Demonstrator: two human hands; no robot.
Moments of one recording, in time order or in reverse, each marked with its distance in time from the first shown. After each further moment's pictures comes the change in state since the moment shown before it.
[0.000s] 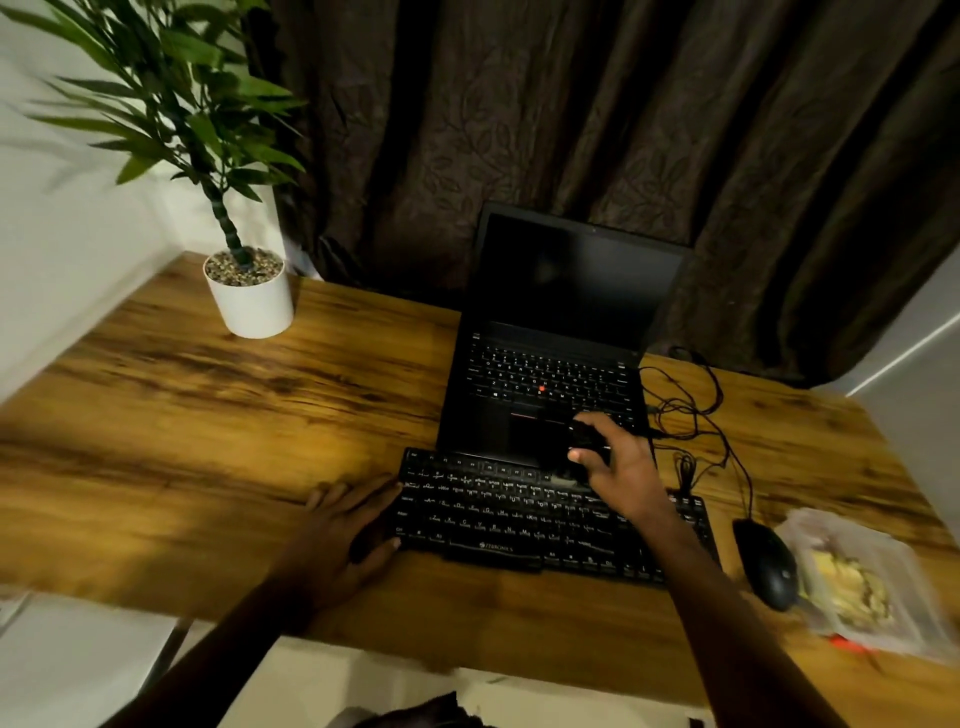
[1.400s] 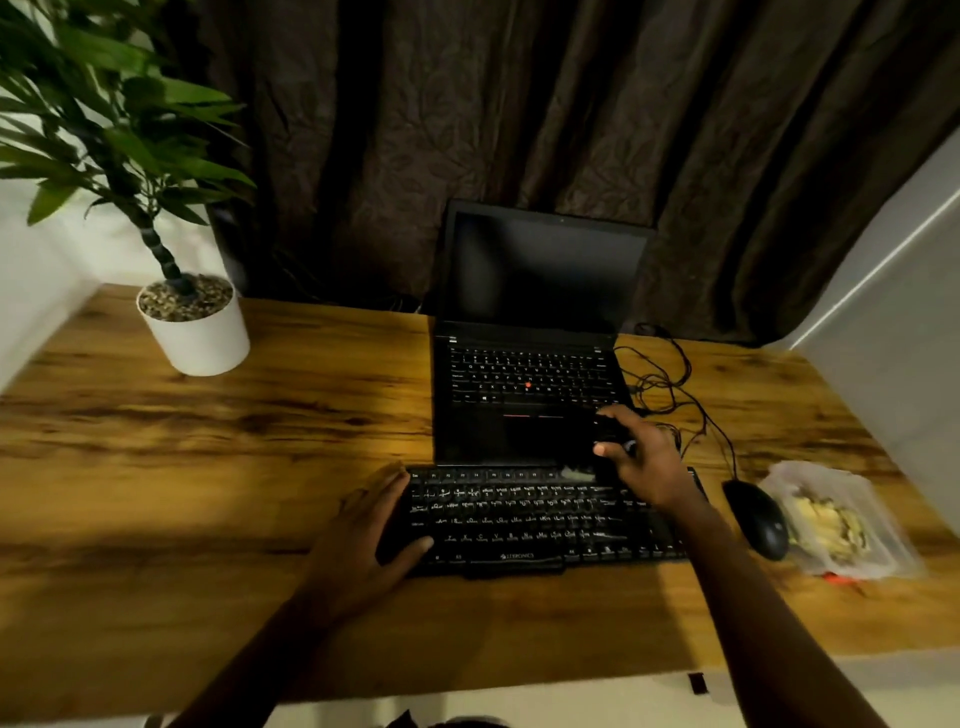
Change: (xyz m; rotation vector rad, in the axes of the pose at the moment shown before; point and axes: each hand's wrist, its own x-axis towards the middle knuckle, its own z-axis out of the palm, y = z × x) left_hand 0.042 -0.013 0.000 -0.201 -0.017 0.009; right_hand -0.009 0.010 -0.007 0.030 0.106 0.049
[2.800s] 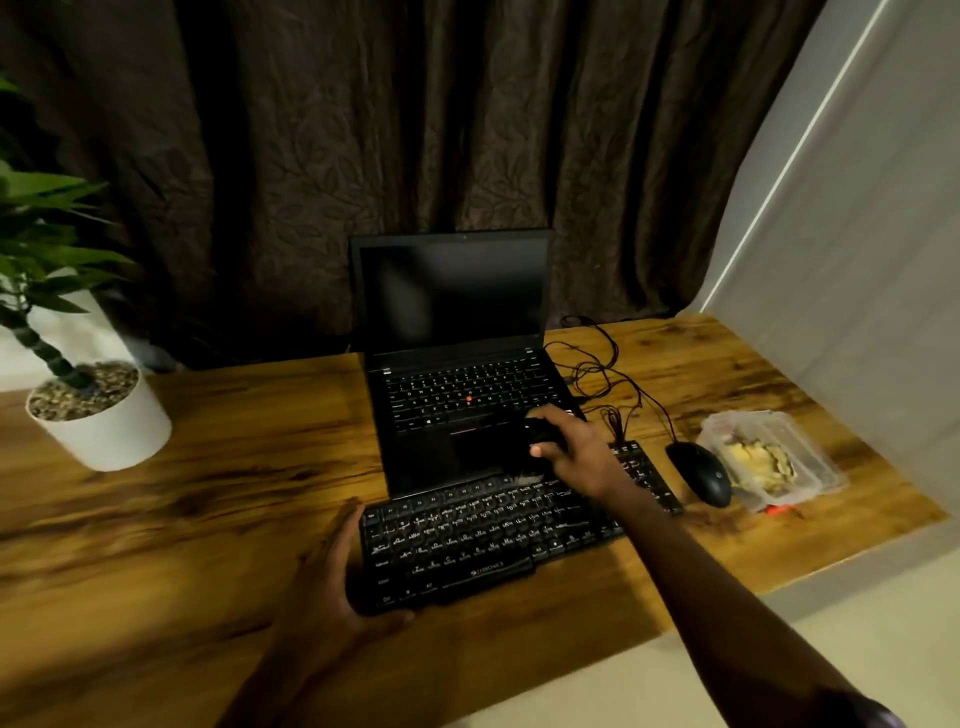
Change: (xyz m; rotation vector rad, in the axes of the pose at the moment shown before) left_hand 0.008 0.018 -0.023 -0.088 -0.149 -0.061; right_hand -0.008 -0.010 0.014 0.136 0.024 0.075
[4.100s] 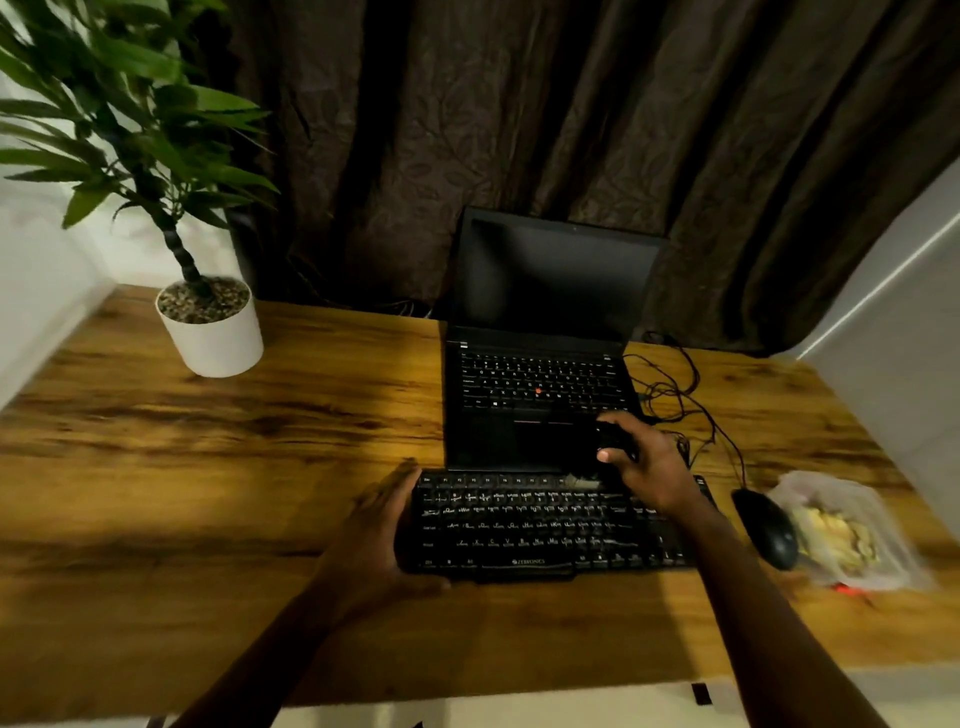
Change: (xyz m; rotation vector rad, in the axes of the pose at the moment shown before) left_hand 0.003 -0.012 0.007 0.058 0.003 0.005; right_hand 0.015 -0.001 -0.010 -0.129 -0.071 -0.088
